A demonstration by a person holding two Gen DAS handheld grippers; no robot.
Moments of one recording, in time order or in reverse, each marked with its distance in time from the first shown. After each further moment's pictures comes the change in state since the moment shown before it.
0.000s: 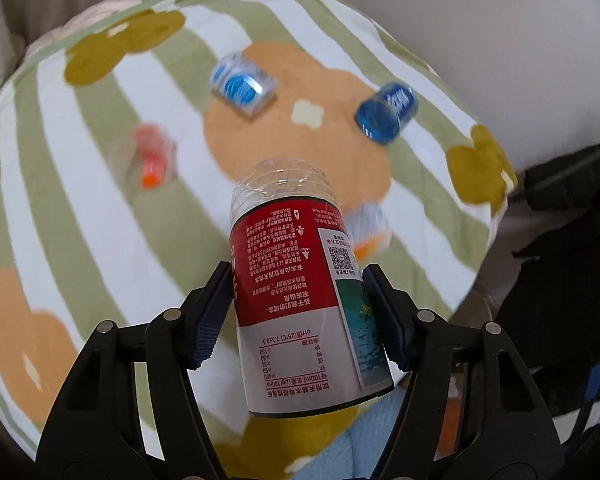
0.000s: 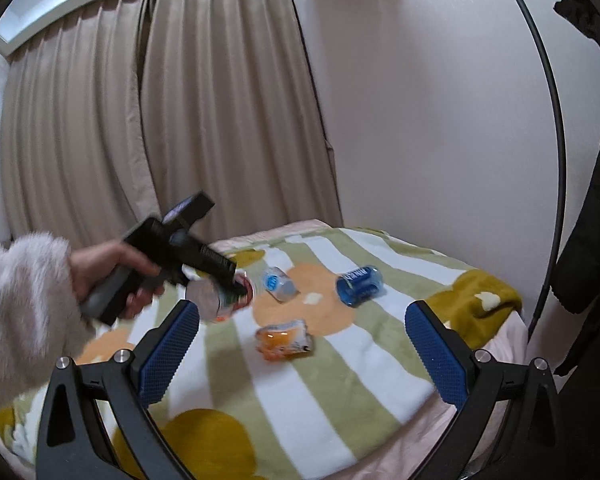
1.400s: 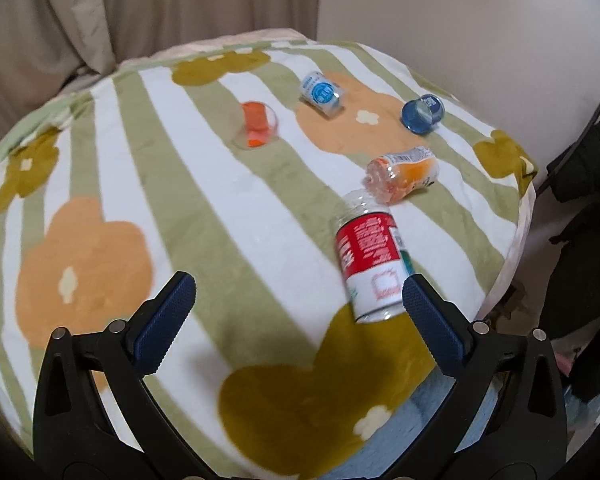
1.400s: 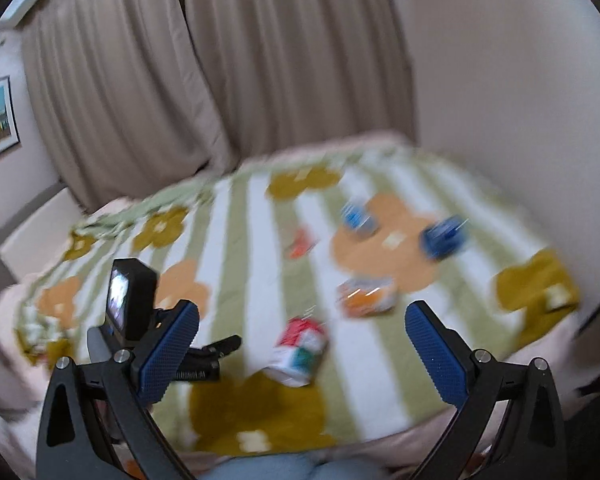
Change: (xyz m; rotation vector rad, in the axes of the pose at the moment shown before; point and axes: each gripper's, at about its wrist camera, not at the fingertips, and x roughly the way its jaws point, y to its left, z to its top) left arm -0.064 0.041 -0.173 -0.013 -0.329 0.170; right arm 0.088 0.063 0.069 -0.042 0.491 0.261
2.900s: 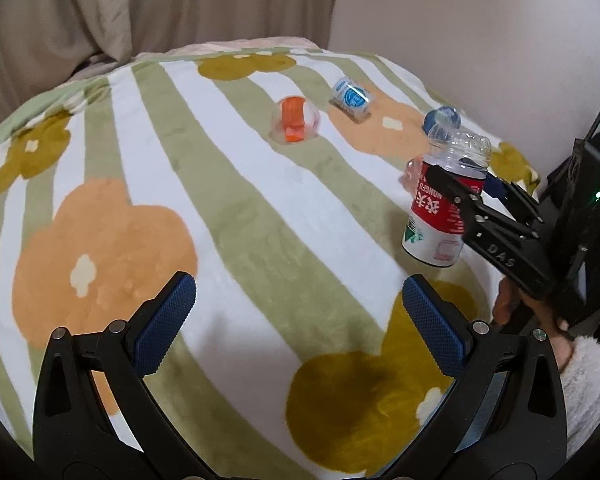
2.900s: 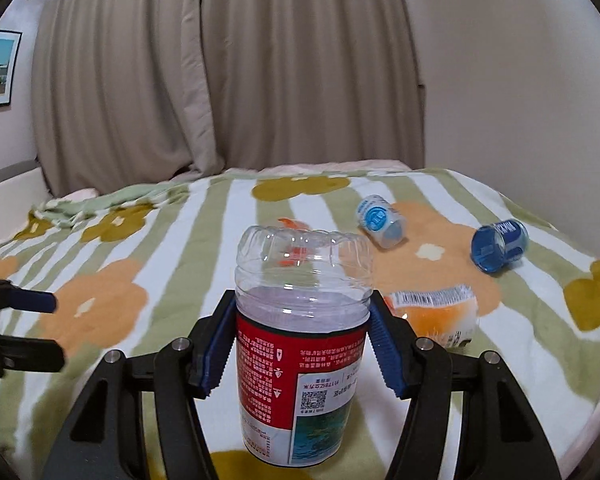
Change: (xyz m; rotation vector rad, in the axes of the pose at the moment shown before) left arm 0.009 0.064 -0.023 -0.037 -0.040 -0.034; right arm 0.182 0.013 -0.100 -0.115 -0.288 -0.126
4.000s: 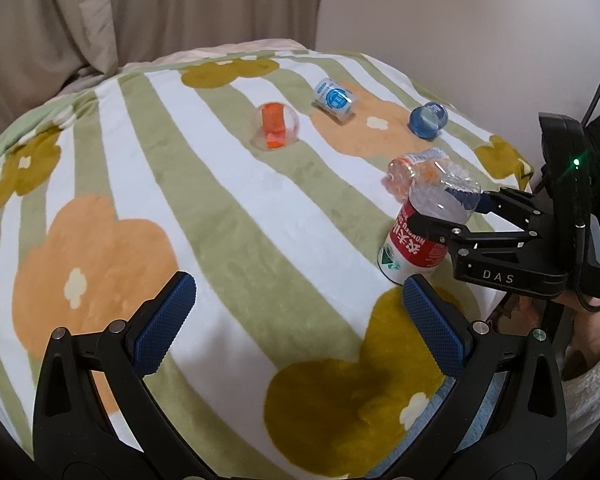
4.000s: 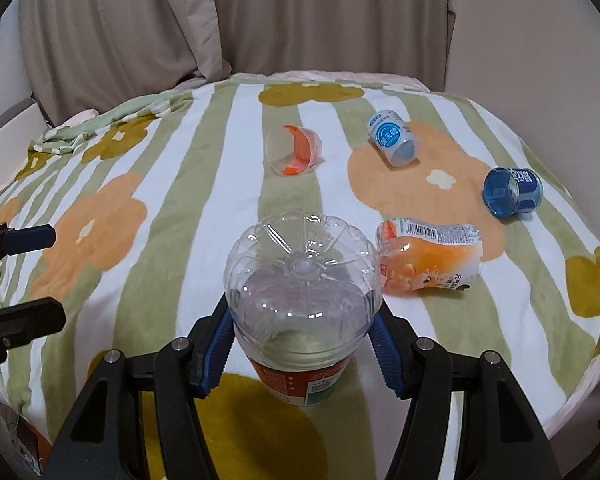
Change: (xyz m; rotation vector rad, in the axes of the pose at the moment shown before) left arm -0.004 -0.024 0.008 0.040 -0.002 -0.008; right arm 0.013 -0.010 0.018 -0.069 0.415 0.038
